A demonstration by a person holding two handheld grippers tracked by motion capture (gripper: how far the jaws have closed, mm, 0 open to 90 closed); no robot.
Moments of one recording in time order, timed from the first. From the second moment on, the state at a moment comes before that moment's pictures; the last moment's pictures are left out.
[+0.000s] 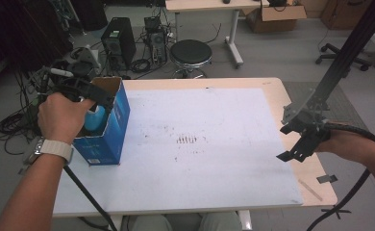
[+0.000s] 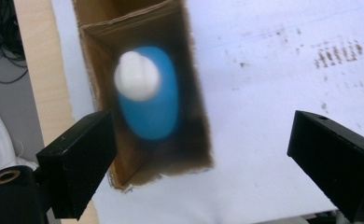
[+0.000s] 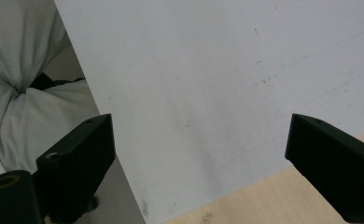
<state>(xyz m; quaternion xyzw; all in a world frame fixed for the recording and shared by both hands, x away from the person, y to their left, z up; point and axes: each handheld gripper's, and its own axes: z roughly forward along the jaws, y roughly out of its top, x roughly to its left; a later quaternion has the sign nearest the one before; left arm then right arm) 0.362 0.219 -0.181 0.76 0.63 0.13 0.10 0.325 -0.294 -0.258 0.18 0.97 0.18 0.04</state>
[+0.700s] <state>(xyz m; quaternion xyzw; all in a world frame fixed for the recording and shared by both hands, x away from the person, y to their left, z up) 0.347 0.163 -0.155 0.82 0.54 0.14 0.12 0.320 -0.295 -0.253 0.19 0.96 0.18 0.04</state>
